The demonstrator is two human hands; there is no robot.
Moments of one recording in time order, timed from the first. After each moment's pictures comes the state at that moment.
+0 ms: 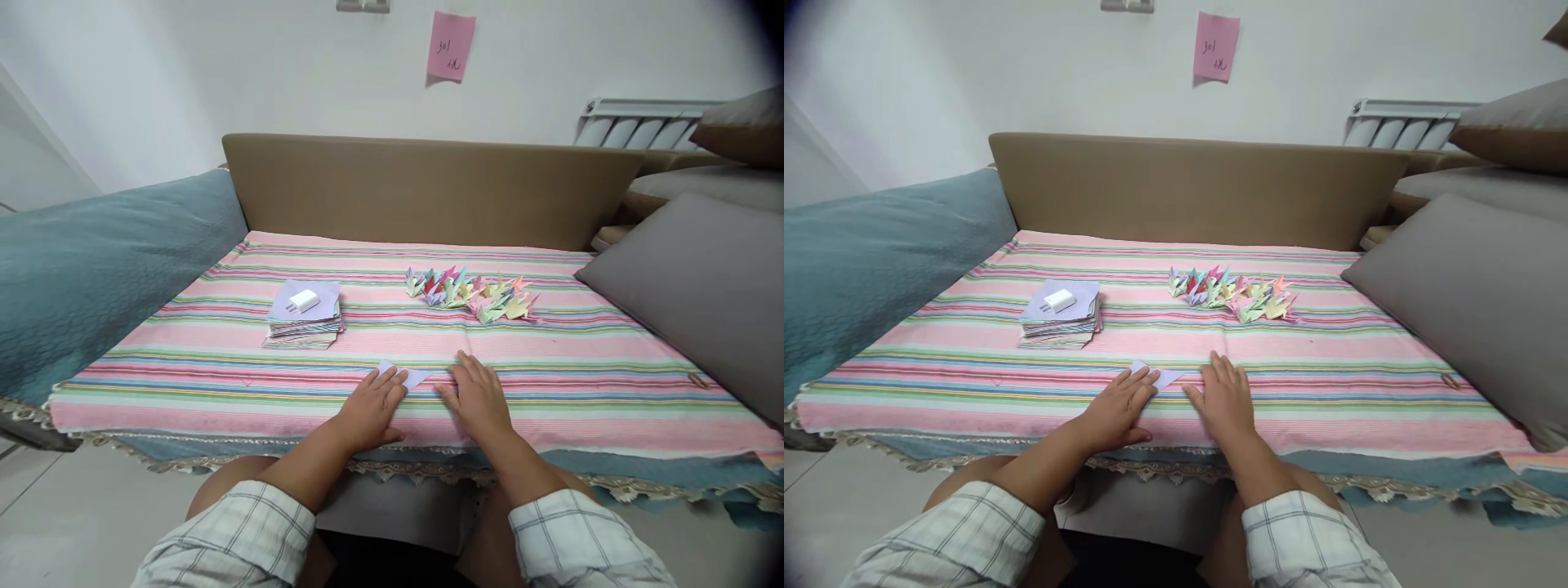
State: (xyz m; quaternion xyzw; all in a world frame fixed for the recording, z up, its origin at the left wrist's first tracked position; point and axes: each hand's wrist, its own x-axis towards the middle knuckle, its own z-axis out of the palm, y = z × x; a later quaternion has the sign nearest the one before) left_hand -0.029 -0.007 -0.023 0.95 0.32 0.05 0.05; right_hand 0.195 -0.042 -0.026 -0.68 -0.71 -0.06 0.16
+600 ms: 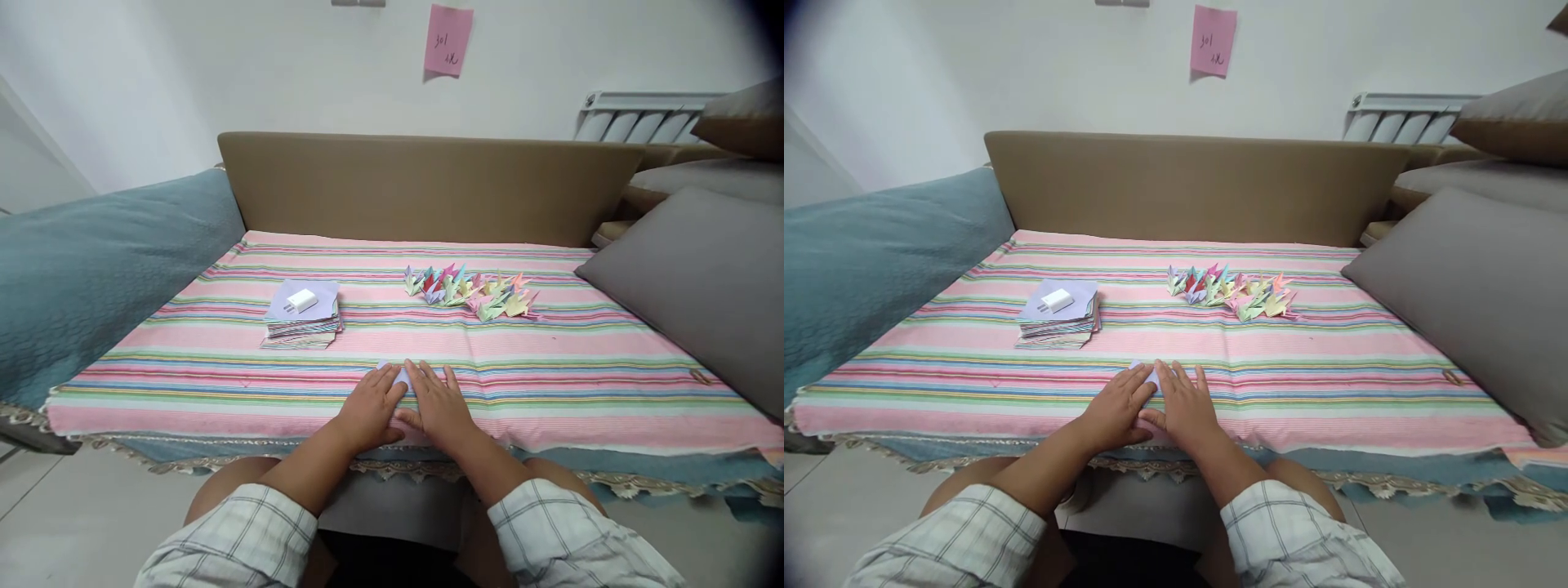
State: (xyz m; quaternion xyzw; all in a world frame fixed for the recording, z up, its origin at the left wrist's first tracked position) left_hand -0.027 -0.008 -0.026 0.94 0.34 0.08 0.03; right_hand 0.151 -0.036 -0.040 -0.58 -0.80 0.01 0.13
